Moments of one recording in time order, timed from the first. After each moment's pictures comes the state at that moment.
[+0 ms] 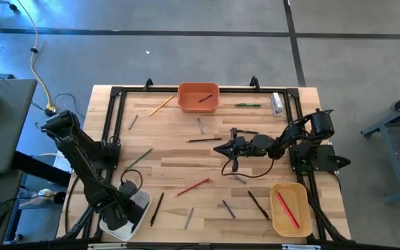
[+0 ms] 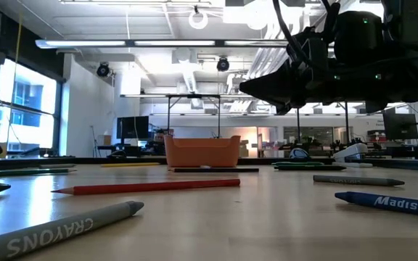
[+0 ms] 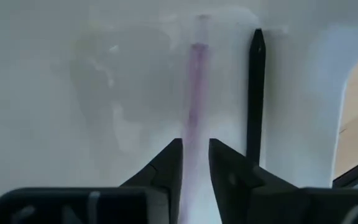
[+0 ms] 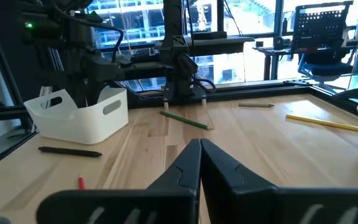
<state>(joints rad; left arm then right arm) -0.92 1.50 0.84 -0.74 -0.12 -2.03 0.03 1.80 0.36 1.46 0.02 0.07</state>
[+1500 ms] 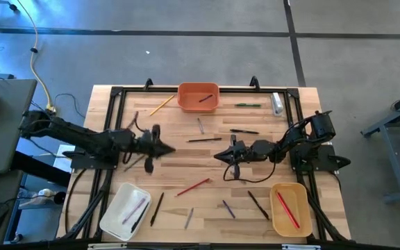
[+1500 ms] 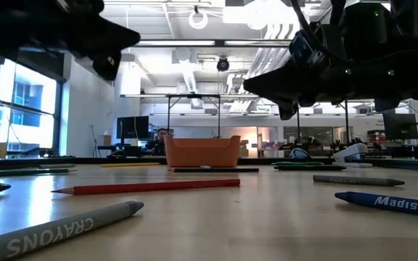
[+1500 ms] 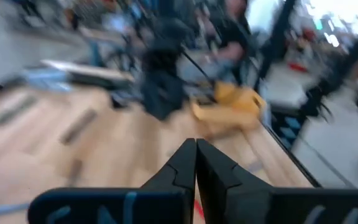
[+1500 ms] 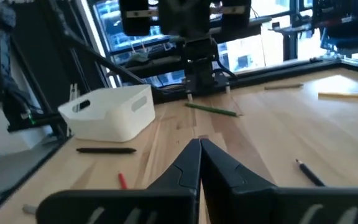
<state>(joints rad) 0.02 0.98 0.24 0.68 -0.03 -0.18 0.11 1.80 0.36 1.44 0.05 0.21</state>
